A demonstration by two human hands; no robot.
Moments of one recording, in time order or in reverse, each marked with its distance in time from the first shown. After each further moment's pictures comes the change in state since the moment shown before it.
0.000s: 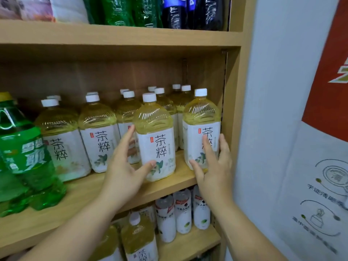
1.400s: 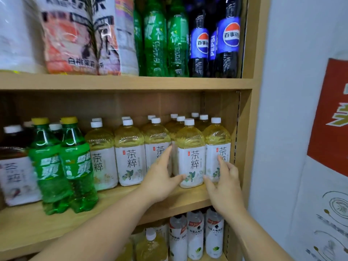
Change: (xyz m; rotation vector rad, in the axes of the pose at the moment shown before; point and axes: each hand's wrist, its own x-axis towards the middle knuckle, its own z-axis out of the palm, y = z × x) left_hand 0.025 0.025 0.007 0.102 -0.193 -0.001; right_hand 0.028 -0.032 -0.022 0.089 -0.311 0.212
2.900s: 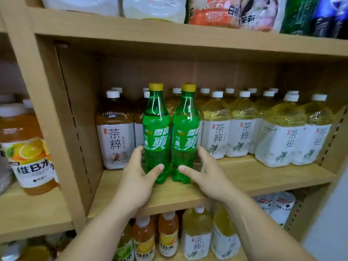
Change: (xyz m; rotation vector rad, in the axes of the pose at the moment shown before) left_hand -0.125 -0.163 -0.203 -0.165 0.289 -0.327; right_hand -0.075 -0.197 0.186 0.263 -0.489 -0.163
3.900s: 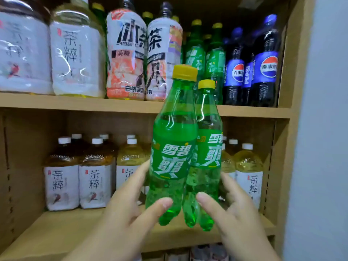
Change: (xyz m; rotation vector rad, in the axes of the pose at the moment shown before) left_hand -0.090 0.180 0.091 -0.068 -0.094 0.470; right_hand -0.093 -0.011 -0.207 0.377 0.202 -0.202
